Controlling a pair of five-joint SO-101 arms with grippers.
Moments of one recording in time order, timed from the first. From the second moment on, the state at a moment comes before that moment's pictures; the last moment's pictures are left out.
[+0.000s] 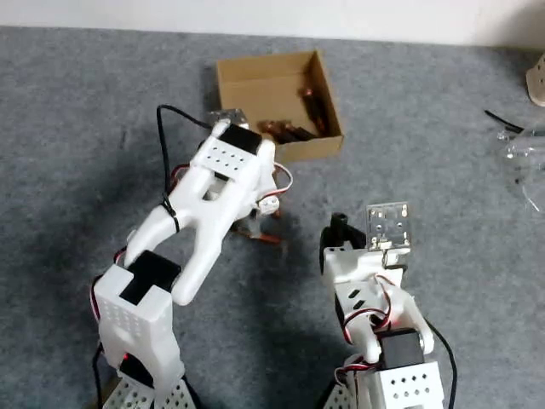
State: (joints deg) left arm 19.6 18.2 -4.5 86.5 49.2; right arm -14.6 -92.7 84.7 45.9 -2.1
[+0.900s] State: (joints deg) left arm 19.0 34.2 -7.5 79.1 74.0; right arm -14.5 -92.7 87.4 42.4 -2.1
